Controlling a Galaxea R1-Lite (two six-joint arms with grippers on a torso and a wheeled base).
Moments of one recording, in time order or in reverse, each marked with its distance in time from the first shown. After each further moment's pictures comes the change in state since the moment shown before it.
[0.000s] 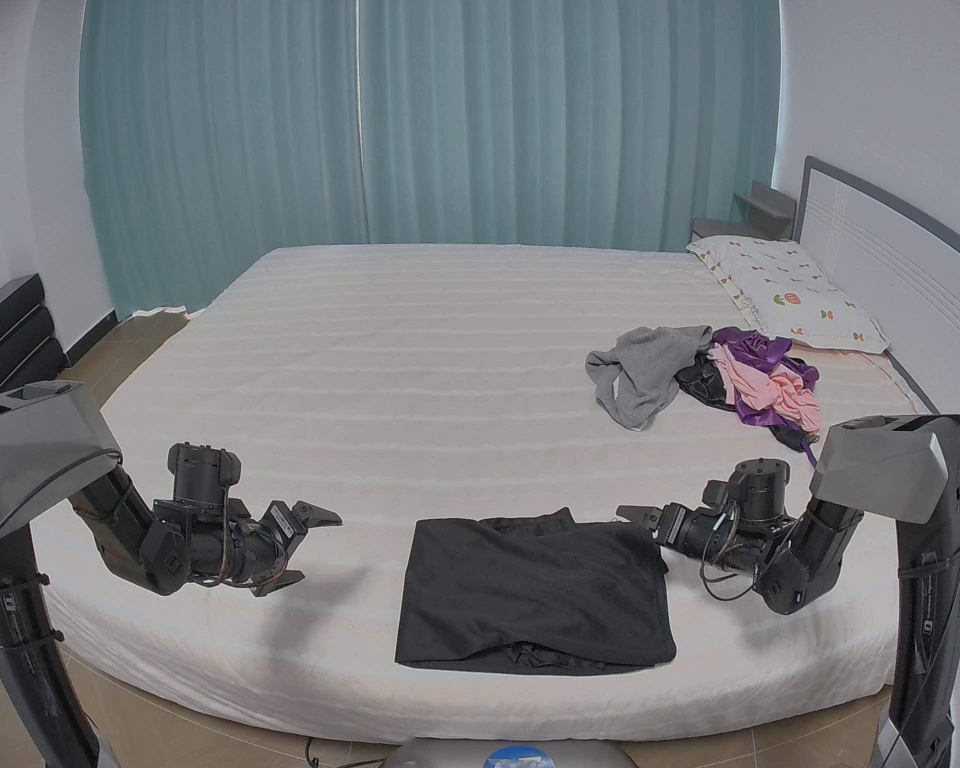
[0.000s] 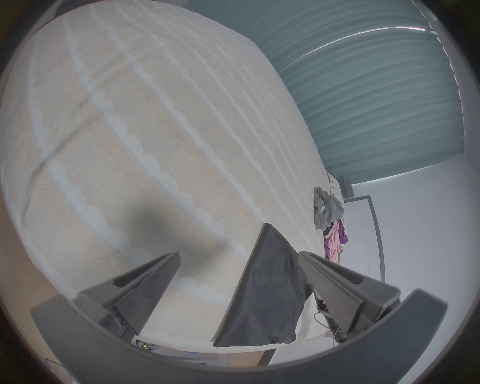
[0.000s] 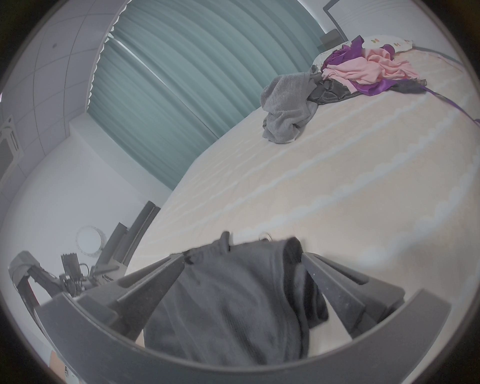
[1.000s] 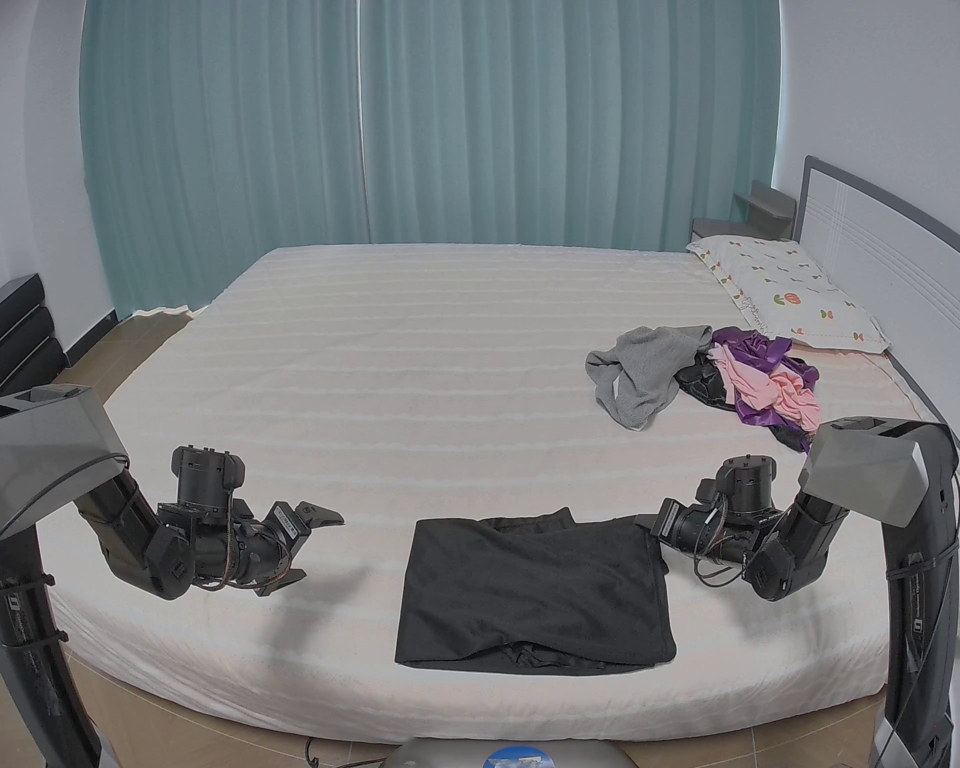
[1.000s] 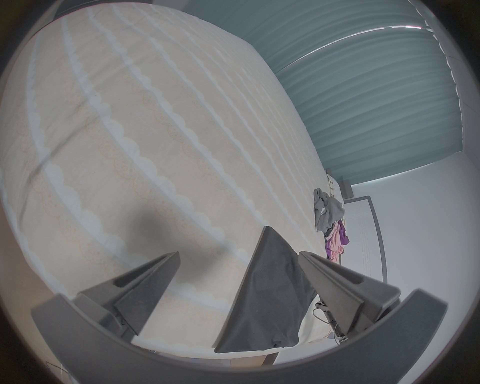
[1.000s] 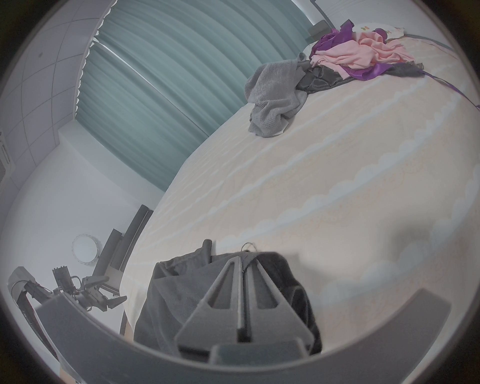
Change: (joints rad) left arm -0.010 0.018 0.007 -0.044 0.023 0.002; right arm -0.021 0.073 -0.145 0.118 -0.006 0.033
